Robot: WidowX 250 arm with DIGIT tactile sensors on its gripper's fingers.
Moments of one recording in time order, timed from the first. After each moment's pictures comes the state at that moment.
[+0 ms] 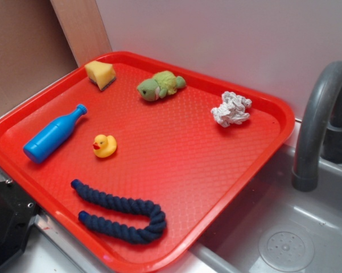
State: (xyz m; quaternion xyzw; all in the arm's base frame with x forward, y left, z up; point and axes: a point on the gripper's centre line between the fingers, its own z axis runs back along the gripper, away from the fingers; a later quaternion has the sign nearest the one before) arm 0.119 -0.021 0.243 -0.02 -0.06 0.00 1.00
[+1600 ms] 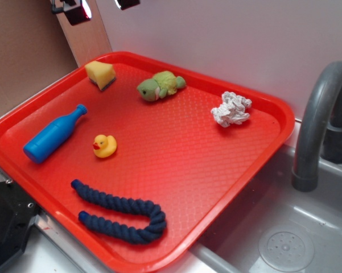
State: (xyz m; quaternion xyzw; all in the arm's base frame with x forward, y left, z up) arm 0.313 0.118 0.141 0.07 -0.18 0.53 0.83
